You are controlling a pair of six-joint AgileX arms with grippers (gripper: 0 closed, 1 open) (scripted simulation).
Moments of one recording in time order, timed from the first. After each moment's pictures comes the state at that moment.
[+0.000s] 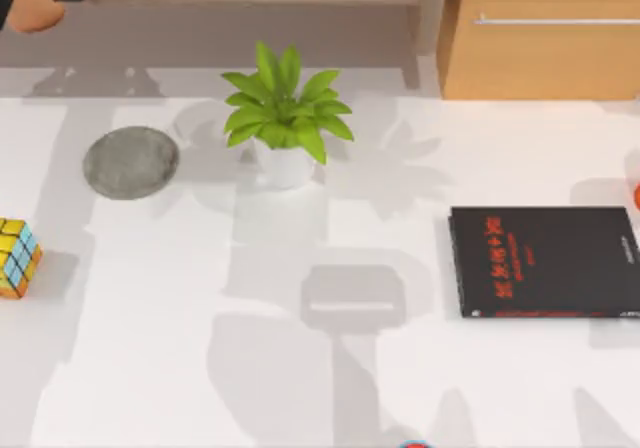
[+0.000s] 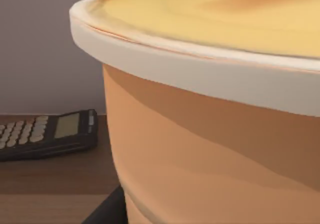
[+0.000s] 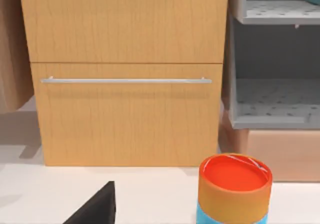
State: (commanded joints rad) left arm 0.00 1.77 0.96 0.81 0.04 0.01; right arm 0.00 0.00 0.00 0.00 0.00 0.00
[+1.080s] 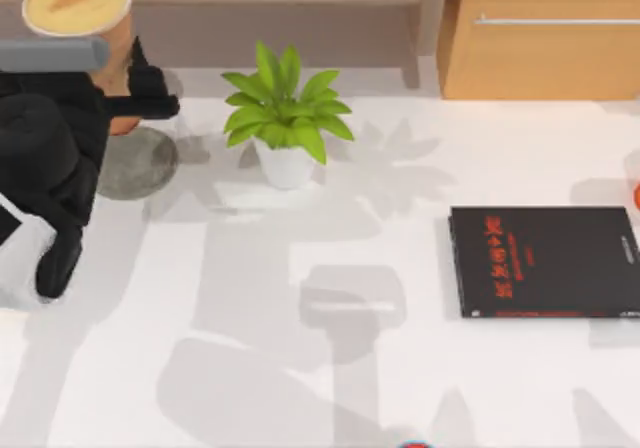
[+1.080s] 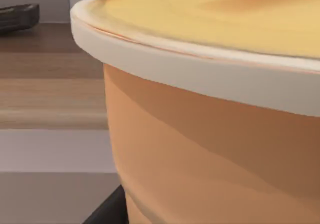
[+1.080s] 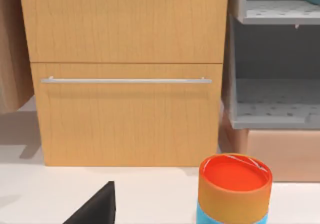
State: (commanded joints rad) left arm -0.20 2.01 0.68 1.35 -0.16 0.01; right arm 0.00 0.00 0.00 0.00 0.00 0.00
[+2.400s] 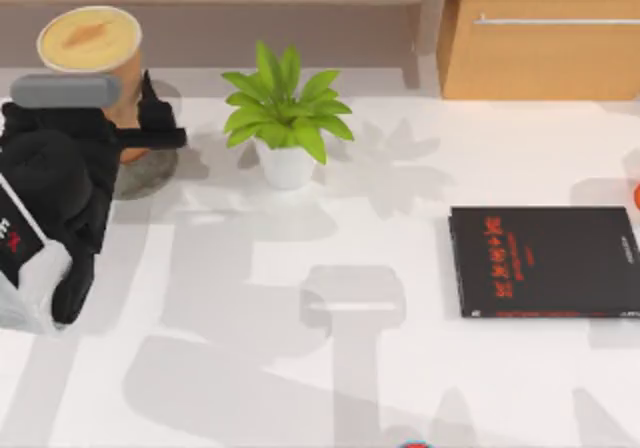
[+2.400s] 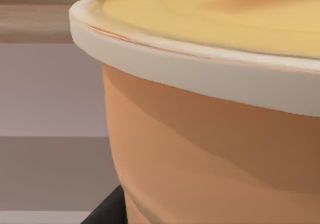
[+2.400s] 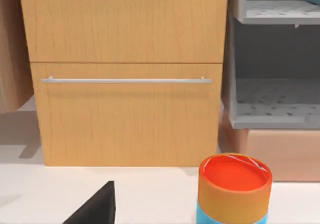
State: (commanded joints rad) left arm -0.21 2.17 0.68 1.50 -0.16 0.01; right arm 0.00 0.00 0.00 0.00 0.00 0.00
